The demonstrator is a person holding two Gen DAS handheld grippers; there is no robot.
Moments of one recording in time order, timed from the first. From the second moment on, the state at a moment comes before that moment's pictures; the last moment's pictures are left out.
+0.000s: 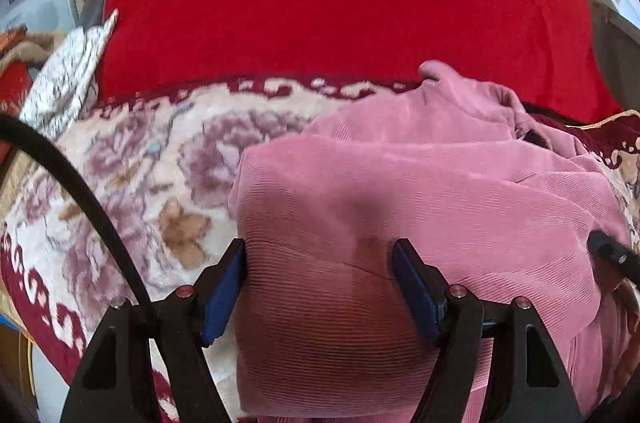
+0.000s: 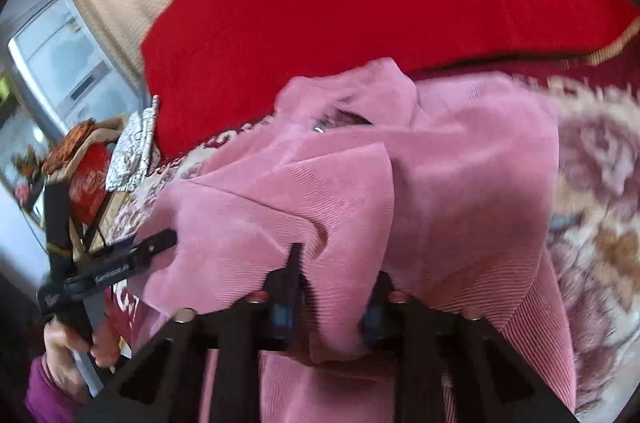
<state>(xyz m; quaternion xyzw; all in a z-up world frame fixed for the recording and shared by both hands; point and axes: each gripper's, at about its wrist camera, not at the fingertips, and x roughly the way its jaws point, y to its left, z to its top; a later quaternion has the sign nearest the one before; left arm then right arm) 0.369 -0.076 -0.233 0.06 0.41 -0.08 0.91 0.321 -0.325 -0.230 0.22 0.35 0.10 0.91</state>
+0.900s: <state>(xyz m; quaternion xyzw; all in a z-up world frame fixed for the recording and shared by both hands) 0.358 -0.102 -0.245 0.14 0.40 -0.05 0.91 0.271 -0.371 -0.205 0.26 0.26 0.02 0.93</state>
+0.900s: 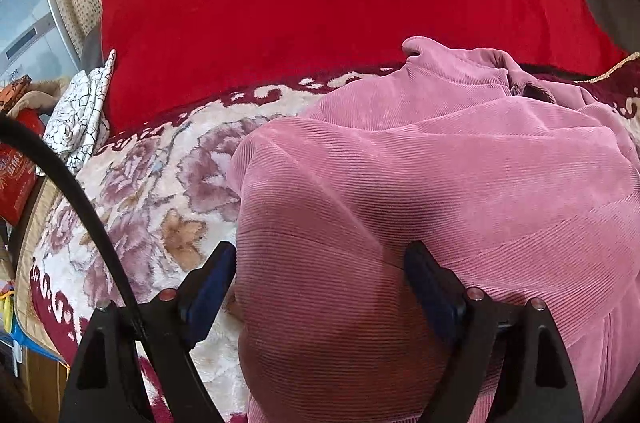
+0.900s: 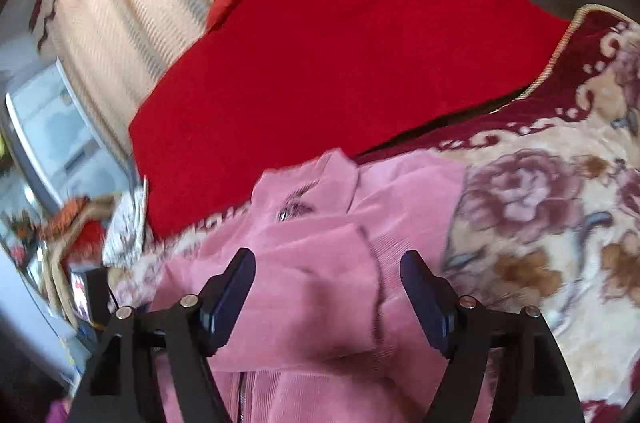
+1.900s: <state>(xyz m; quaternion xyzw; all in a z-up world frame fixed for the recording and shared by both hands) 0.332 -0.054 -0.228 0.11 0.40 -0.08 0.91 0.282 -0.358 -0.216 0.23 0.34 0.06 0.91</state>
